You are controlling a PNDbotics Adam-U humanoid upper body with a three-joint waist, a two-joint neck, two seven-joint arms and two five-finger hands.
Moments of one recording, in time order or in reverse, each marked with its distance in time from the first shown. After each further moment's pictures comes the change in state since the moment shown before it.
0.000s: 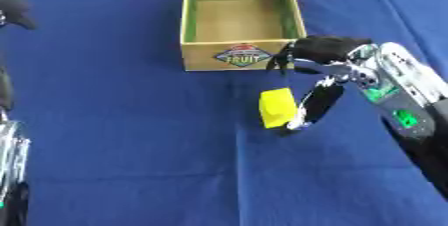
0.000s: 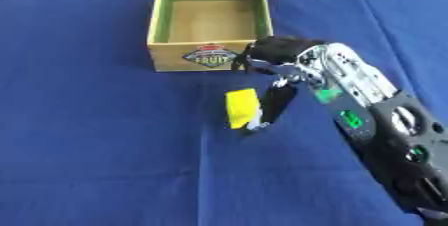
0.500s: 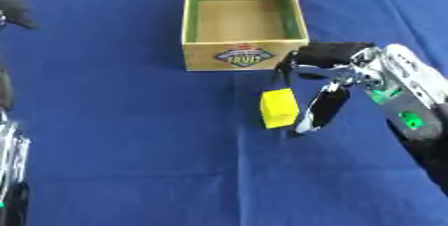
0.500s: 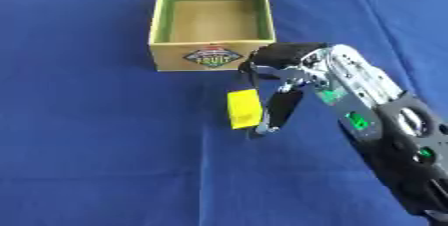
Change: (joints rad) left arm 0.000 0.000 0.000 0.000 0.001 0.002 -0.002; right arm 0.013 -0.012 0.005 0.022 -0.018 0.012 0.049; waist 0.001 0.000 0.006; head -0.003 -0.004
